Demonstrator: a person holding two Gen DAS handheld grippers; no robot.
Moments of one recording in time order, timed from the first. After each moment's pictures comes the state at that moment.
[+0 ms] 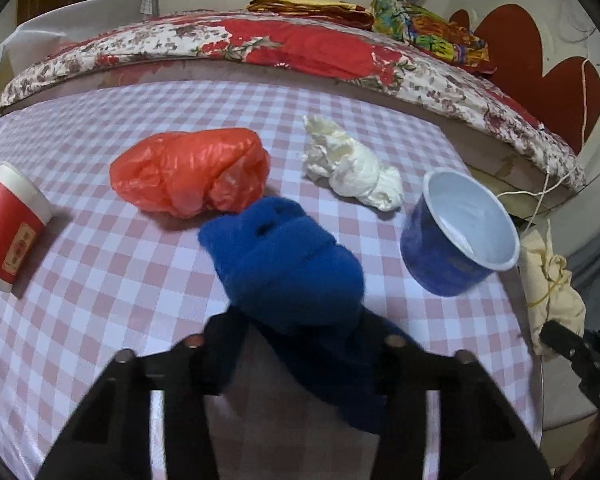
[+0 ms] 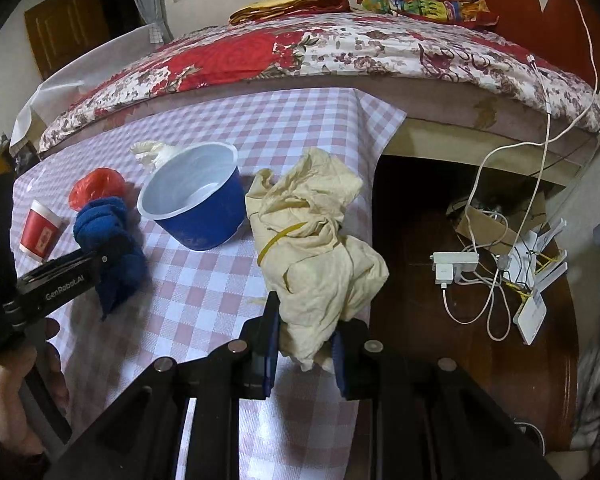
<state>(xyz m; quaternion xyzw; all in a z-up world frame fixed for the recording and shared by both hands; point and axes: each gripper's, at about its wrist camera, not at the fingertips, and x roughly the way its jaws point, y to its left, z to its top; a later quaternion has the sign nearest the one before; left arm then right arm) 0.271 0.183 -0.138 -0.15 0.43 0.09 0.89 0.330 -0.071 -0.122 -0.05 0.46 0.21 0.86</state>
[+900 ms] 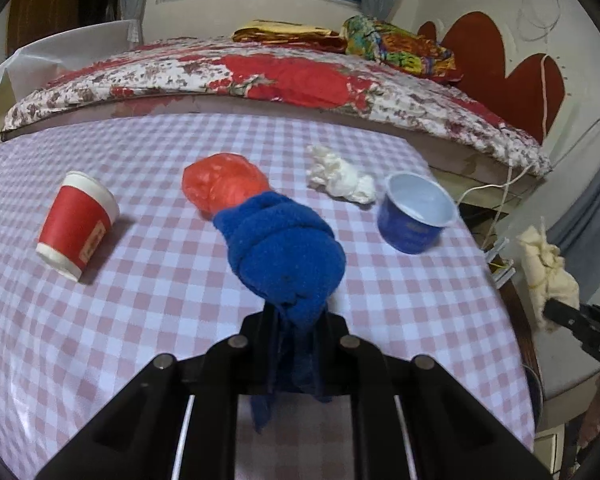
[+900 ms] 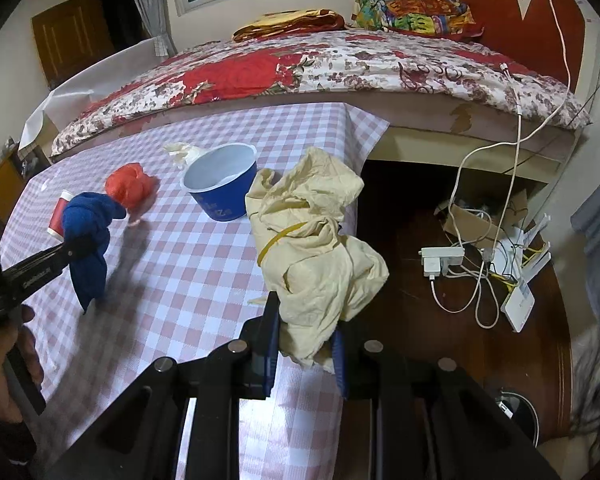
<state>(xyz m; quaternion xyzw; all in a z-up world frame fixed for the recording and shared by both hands) 0.195 0.196 -0.096 -0.13 0.40 0.05 0.91 0.262 -0.103 -0.089 -0.04 0.43 0.20 0.88</state>
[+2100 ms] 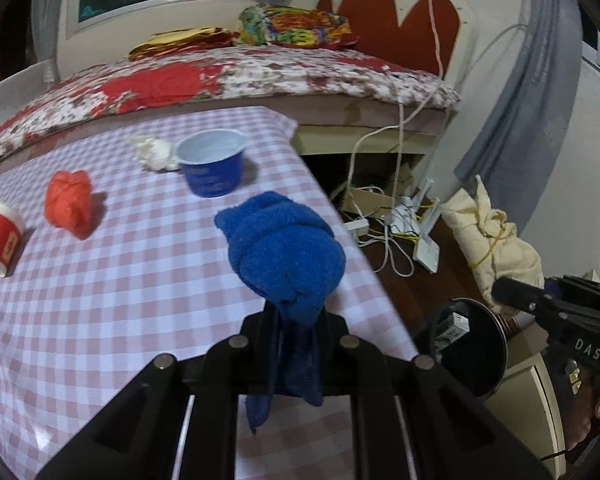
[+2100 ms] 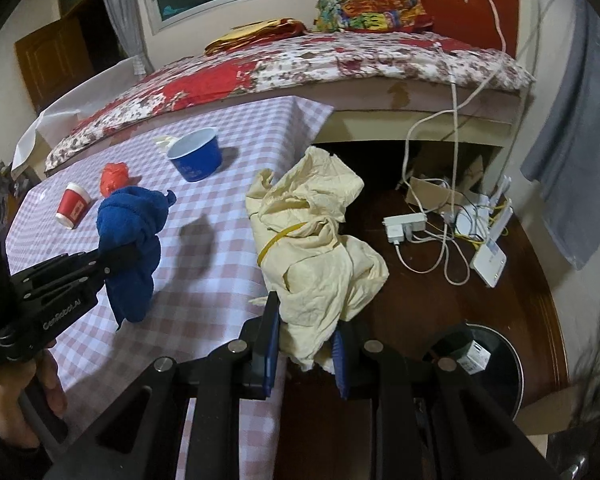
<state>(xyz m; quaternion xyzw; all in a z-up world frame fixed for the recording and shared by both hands) 0.156 0.036 -0.084 -0.05 0.40 -0.07 0.91 0.167 -0.207 -0.085 -0.01 0.43 0.16 0.89</state>
